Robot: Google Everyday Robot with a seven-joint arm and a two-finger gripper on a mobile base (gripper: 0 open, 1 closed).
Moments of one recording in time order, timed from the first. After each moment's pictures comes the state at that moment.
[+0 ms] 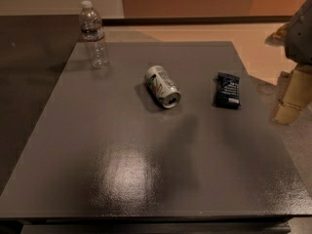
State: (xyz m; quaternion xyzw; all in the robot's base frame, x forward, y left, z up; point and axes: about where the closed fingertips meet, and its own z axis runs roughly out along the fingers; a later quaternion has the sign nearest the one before) arm 0.438 -0.217 0.976 -0.60 0.78 -0.03 0.16
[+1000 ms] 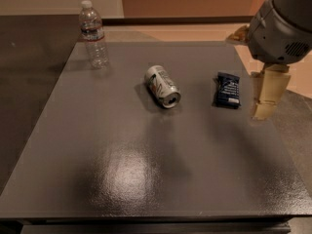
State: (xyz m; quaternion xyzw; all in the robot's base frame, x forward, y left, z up) arm 0.459 -0.170 0.962 -0.71 0.68 -0.01 0.16
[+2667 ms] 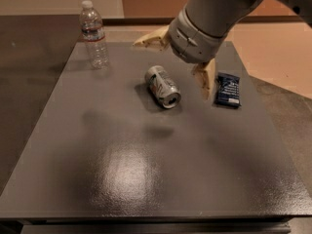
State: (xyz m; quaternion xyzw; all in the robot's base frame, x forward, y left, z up) arm 0.508 -0.037 0.942 -0.95 0.24 -0.07 0.21
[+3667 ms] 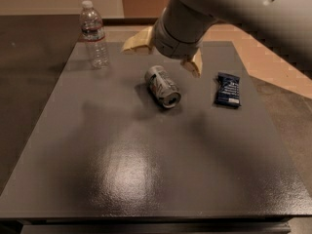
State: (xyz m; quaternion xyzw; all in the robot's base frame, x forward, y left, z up) arm 0.569 -0.021 0.930 -0.96 0.09 -0.22 0.15
